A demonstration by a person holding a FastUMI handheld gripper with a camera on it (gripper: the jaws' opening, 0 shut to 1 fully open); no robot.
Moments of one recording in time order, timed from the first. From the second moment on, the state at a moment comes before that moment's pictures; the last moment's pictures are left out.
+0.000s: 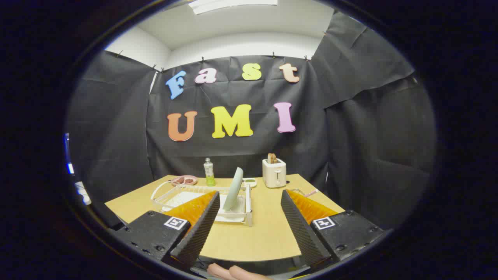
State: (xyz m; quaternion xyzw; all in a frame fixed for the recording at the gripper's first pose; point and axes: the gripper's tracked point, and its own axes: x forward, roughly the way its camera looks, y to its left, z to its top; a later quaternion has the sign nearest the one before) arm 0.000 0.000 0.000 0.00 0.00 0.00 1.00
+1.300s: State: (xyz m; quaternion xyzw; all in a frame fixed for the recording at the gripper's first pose) arm 0.030 0.037 0.004 -0.02 0.01 0.02 1.00
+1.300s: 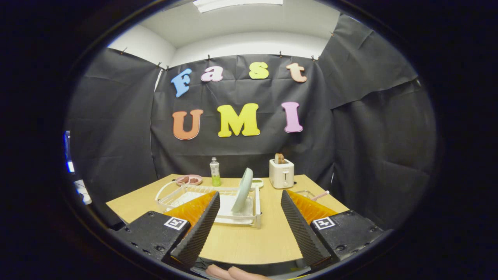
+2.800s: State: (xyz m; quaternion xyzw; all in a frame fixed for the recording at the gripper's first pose) arm 0.327 0.078 0.003 -0.20 0.47 -0.12 0.85
